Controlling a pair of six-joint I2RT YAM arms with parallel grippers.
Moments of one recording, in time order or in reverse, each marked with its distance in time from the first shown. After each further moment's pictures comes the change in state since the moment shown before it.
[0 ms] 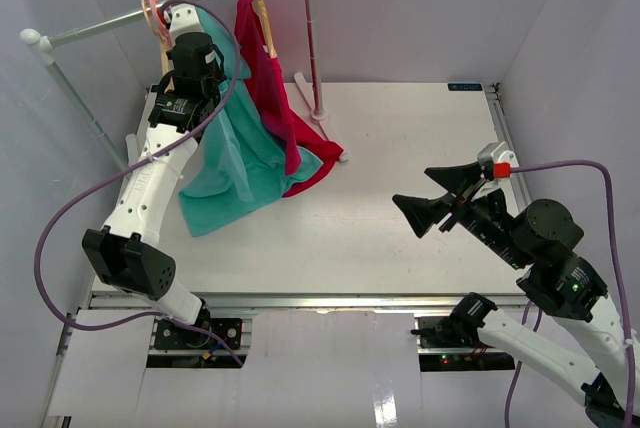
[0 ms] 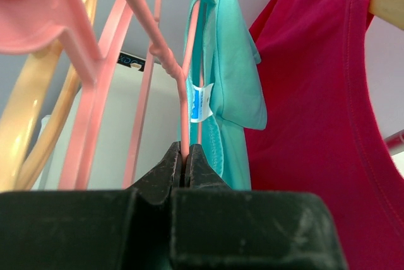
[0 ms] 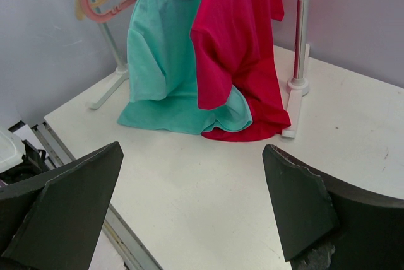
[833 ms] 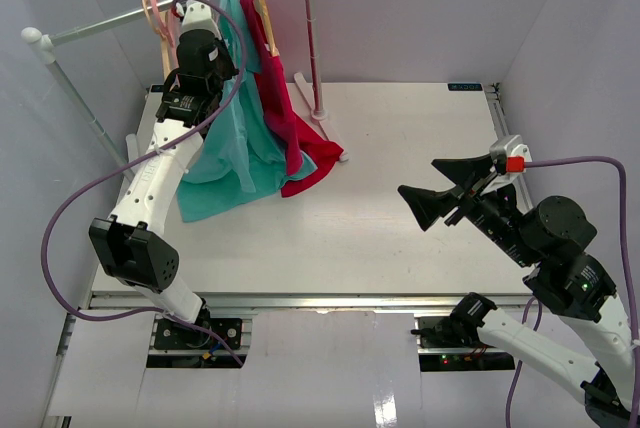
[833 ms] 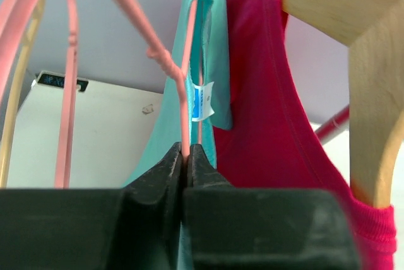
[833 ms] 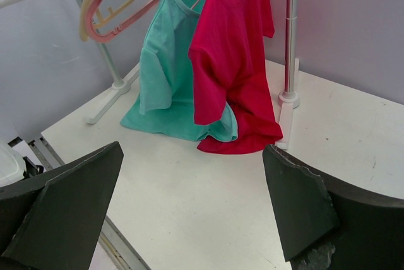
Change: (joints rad) left arm 0.003 0.052 -0.004 0.129 0.212 0.011; right arm 0.000 0.029 0.076 -0.009 0.036 -0.005
